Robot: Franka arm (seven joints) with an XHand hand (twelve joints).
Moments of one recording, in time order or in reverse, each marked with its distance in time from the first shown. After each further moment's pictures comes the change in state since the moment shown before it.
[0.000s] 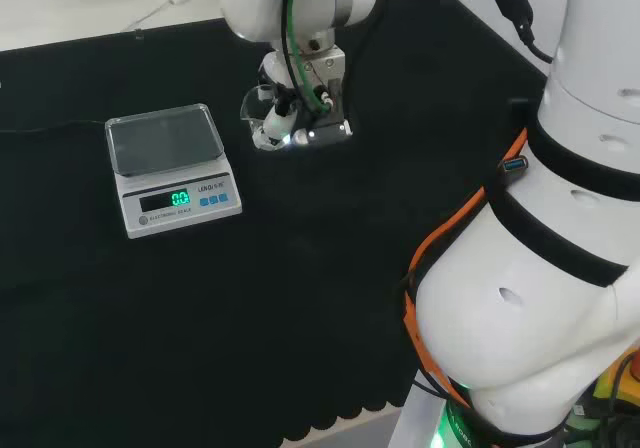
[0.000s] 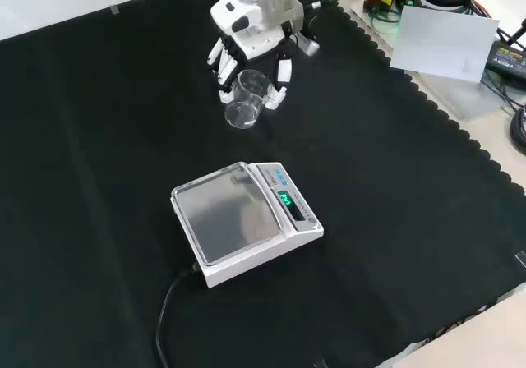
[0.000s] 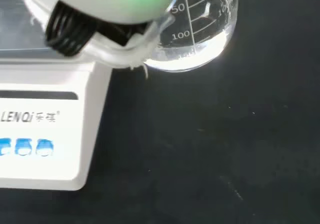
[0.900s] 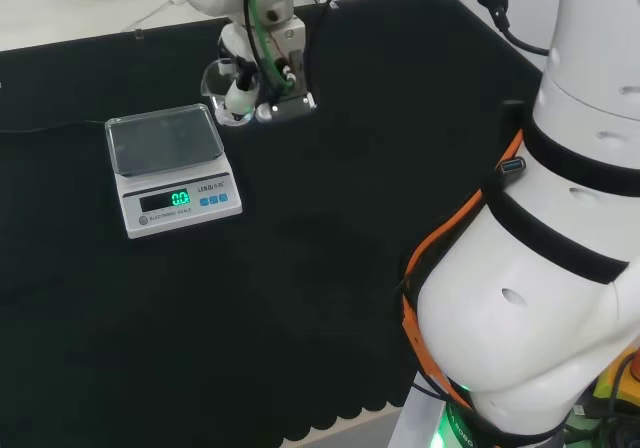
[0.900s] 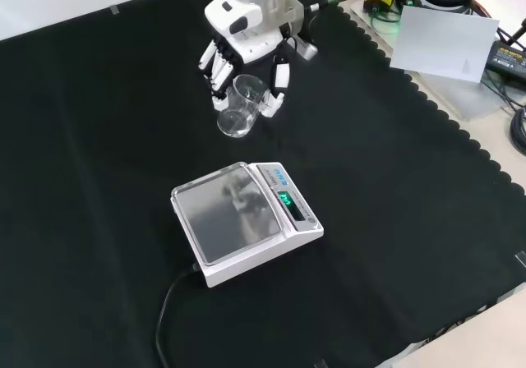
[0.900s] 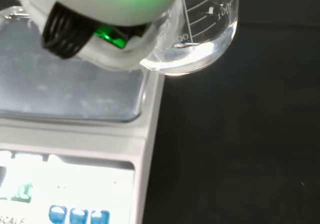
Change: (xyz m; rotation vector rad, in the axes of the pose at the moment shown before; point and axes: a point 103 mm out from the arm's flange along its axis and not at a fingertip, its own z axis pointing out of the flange) arm 0.044 0.030 -0.038 -0.051 -0.022 -0.059
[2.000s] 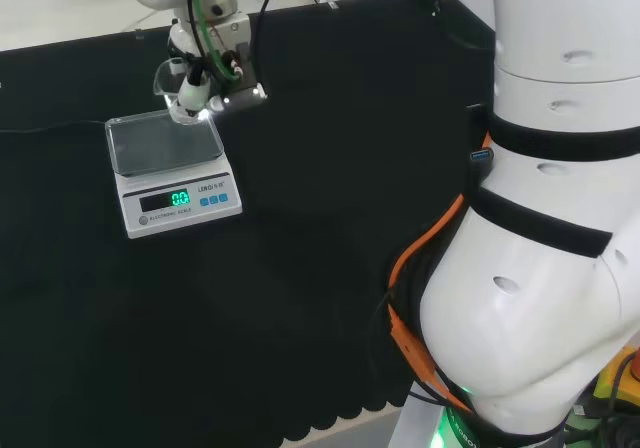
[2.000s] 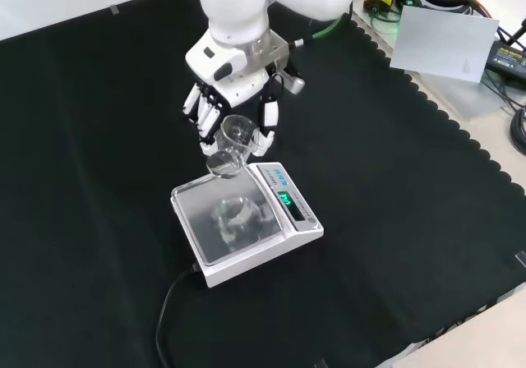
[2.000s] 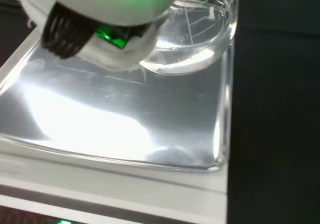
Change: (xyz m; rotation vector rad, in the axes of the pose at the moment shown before) arm 0.057 0.061 0.009 0.033 -0.017 -0.086
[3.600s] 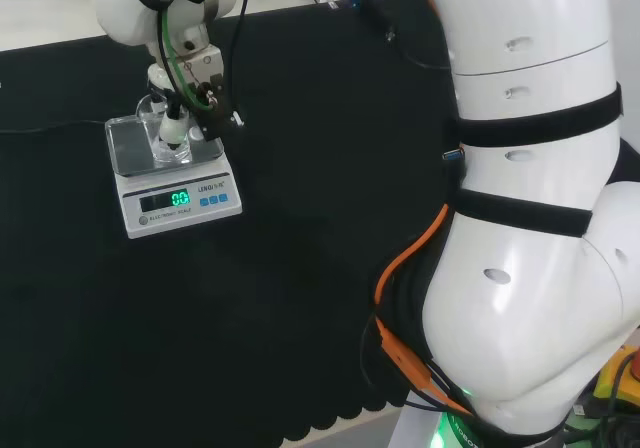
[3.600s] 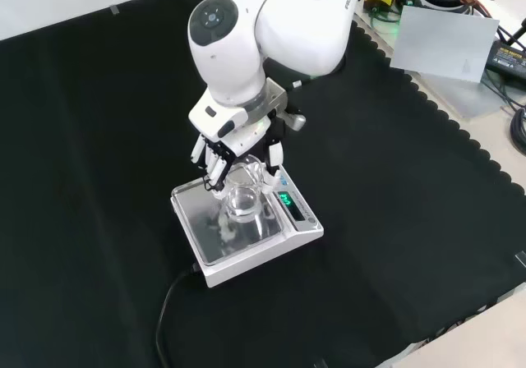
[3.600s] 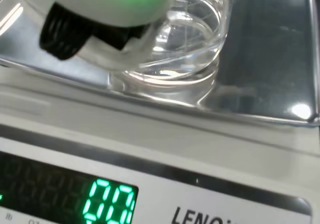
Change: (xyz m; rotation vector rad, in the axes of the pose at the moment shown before) arm 0.034 0.027 0.057 0.099 -0.017 -0.057
